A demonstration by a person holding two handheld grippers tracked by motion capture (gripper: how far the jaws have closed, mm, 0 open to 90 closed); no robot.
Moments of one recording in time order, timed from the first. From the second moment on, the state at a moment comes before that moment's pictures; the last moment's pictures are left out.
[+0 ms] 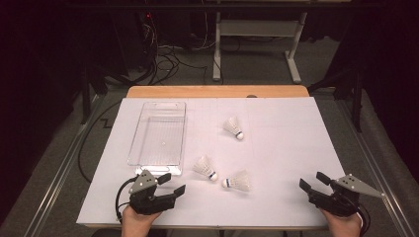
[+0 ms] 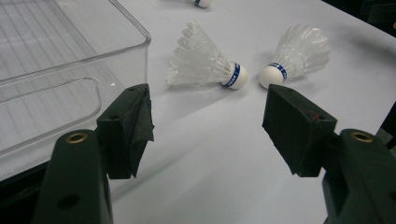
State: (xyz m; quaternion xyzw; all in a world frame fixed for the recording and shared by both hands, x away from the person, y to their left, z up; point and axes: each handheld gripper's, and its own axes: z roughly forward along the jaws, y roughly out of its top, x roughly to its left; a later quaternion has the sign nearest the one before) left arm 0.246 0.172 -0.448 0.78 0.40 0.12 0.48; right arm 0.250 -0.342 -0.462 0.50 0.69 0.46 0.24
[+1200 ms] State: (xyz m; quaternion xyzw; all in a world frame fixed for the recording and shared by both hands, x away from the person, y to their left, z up) left arm 0.260 0.124 -0.441 0.81 0.38 0.13 0.42; right arm 0.250 -0.341 -0.462 0.50 0.69 0.46 0.24
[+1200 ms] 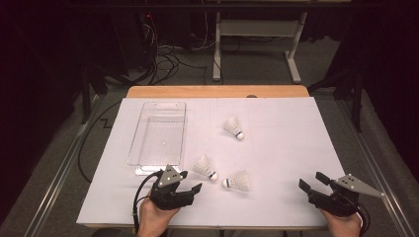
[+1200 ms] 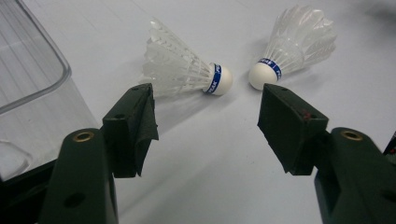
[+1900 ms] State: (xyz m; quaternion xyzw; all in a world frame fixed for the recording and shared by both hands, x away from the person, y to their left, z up) left arm 0.289 0.104 -0.427 0.83 0.39 0.12 0.39; right arm 0.250 -0.341 -0.461 0.50 0.70 0.46 0.24
